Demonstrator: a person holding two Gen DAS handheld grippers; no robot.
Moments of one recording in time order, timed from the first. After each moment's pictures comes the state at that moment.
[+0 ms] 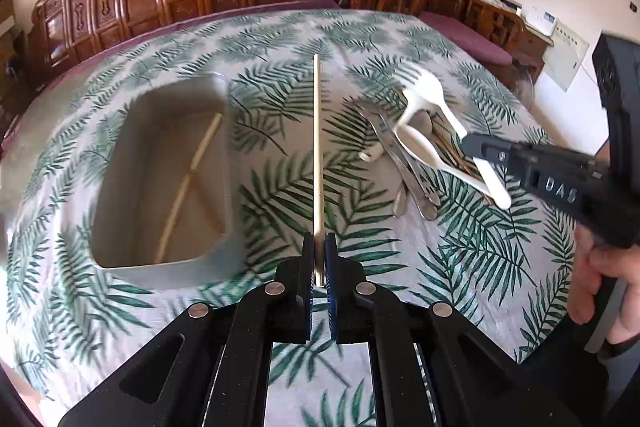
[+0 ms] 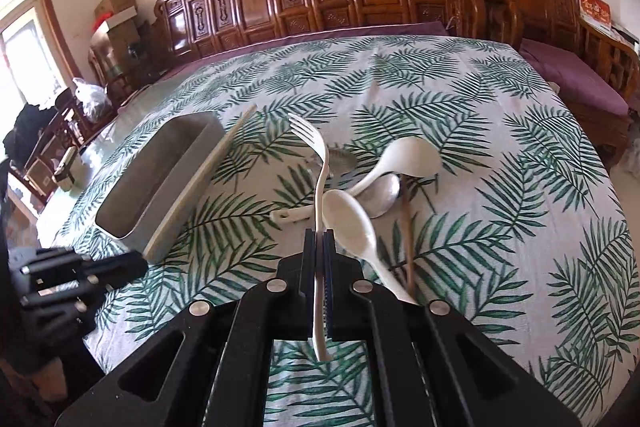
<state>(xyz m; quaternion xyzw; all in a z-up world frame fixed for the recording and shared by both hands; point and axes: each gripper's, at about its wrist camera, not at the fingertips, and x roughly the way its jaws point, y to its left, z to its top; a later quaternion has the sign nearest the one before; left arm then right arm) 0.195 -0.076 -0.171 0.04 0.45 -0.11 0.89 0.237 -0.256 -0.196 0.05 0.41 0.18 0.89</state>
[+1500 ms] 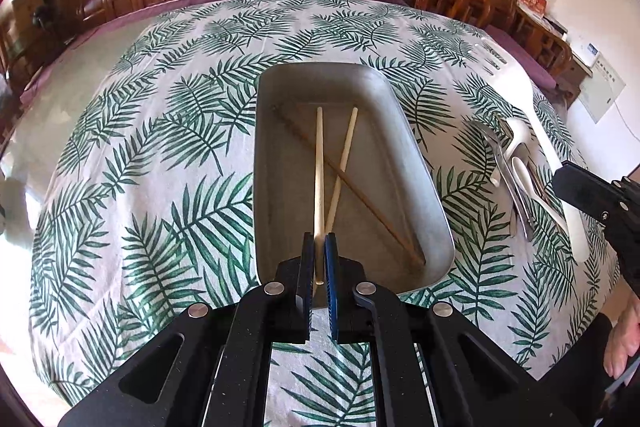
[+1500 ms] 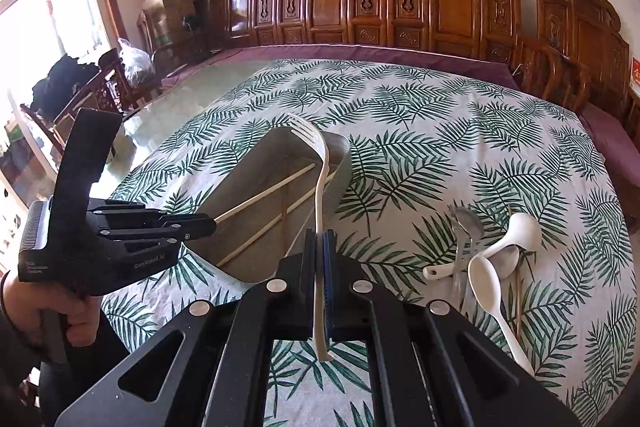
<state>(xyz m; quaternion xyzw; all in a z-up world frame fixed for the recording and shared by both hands) 0.239 0.052 -0.171 -0.01 0.49 -0.06 0.87 0.226 -0.123 -0.138 -0.02 0.39 0.25 0.89</state>
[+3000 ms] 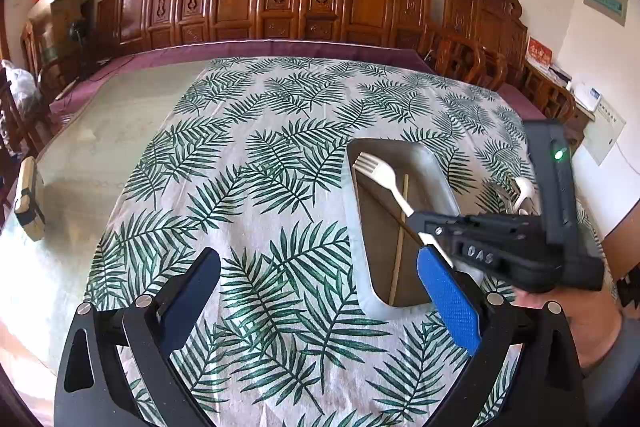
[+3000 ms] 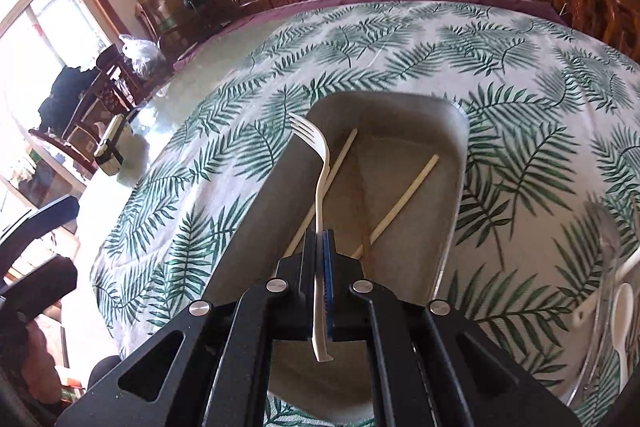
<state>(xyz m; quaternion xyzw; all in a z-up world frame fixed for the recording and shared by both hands) 0.206 0.129 -0.116 -0.03 0.40 -0.03 0.91 0.306 -0.024 -0.204 0.04 0.48 0.29 0.83</state>
